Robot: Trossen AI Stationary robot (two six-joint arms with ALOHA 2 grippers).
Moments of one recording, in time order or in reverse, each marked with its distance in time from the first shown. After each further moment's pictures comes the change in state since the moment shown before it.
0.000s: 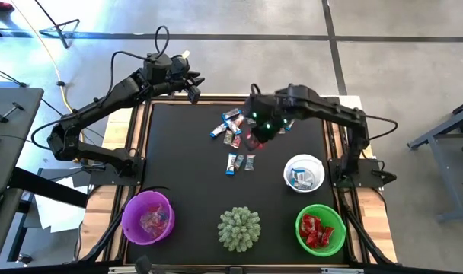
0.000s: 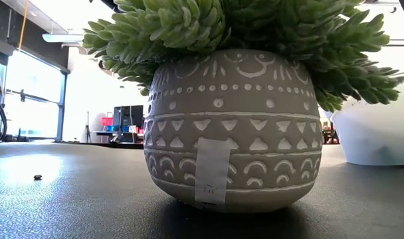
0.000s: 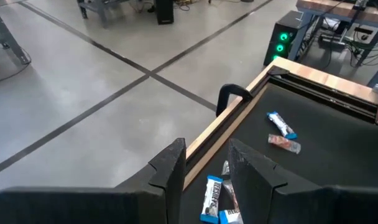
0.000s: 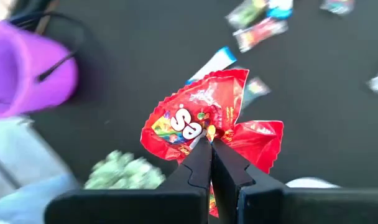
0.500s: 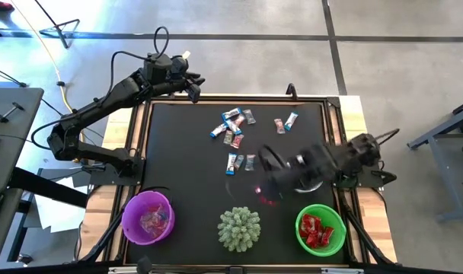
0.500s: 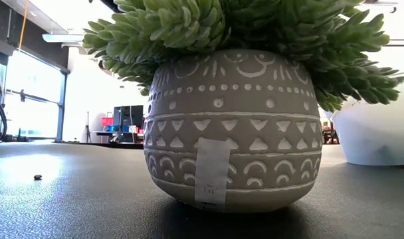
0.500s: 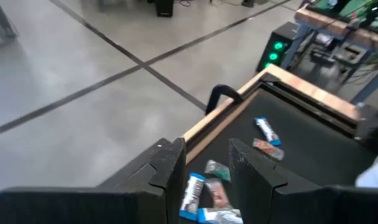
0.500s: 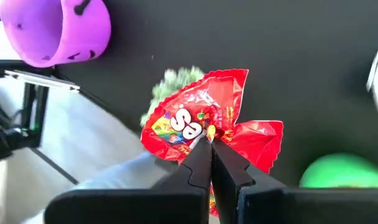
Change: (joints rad) left arm 0.000 0.000 0.000 -0.012 0.022 -0.133; right arm 0.506 0.001 0.030 -0.001 0.132 0.731
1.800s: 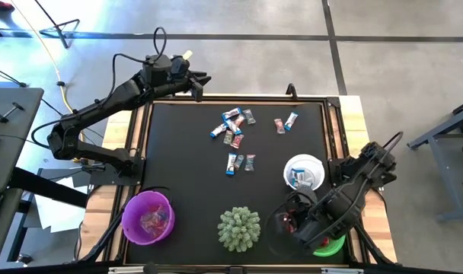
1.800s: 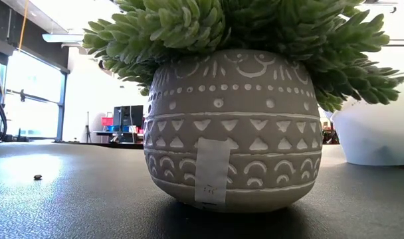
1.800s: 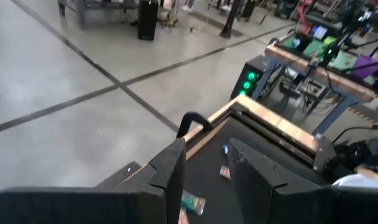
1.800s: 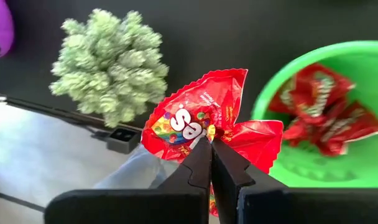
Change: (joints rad) left arm -0.058 0.000 0.000 0.127 0.010 -0.105; right arm 0.325 -0.065 -0.270 0.000 0.060 0.592
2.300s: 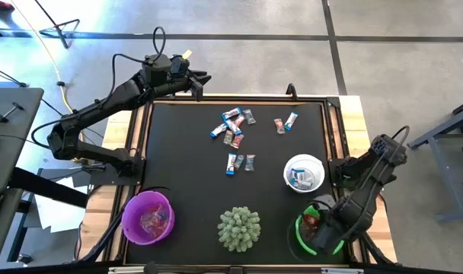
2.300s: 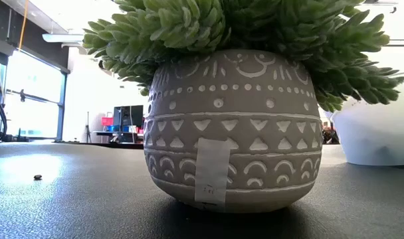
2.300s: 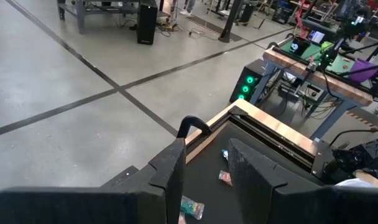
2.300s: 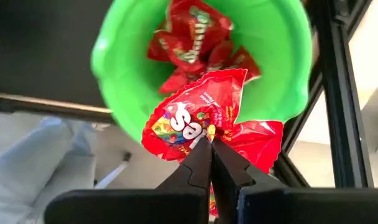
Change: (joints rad) left arm 0.000 0.000 0.000 0.016 0.000 -0.001; right arm 0.104 -0.144 -0.327 0.034 -0.327 0.072
